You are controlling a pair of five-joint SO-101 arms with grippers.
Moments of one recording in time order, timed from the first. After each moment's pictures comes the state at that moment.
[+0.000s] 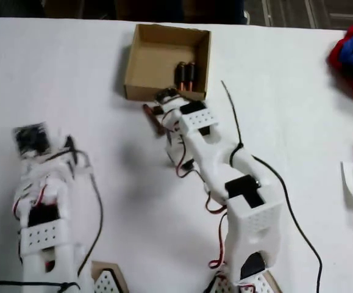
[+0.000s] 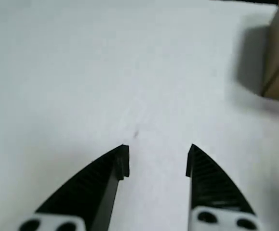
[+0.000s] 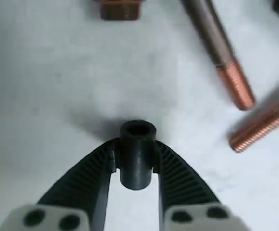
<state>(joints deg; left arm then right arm) -21.1 -60.2 82.0 19.2 -5.1 -22.6 22.0 4.7 70.7 12.5</state>
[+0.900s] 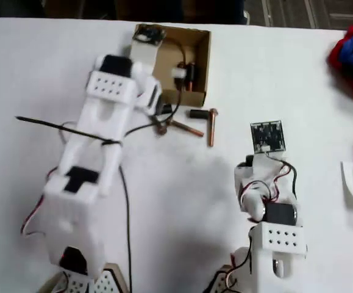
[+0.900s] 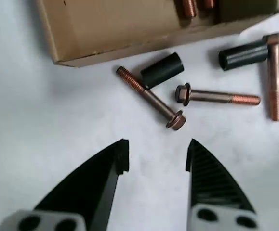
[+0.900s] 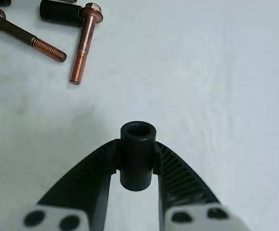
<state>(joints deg) 9.1 32.4 -41.2 90.1 4.3 2.4 -62.5 75.8 43.9 13.6</state>
